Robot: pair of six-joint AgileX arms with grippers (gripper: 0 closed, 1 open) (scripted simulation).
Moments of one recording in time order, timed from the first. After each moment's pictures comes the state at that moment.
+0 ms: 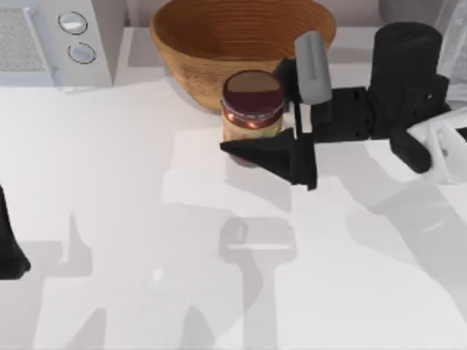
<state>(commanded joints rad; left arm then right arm) 0.00 0.00 0.00 0.00 0.00 0.00 0.43 1.96 1.04 0.72 -1.10 -0.17</state>
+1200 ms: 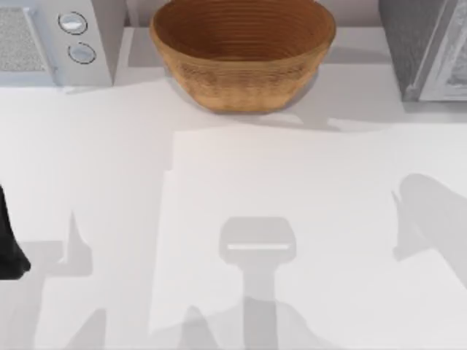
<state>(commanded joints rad) 0.00 0.00 0.00 0.00 0.00 0.00 0.10 0.40 0.26 0.18 -0.27 -0.03</state>
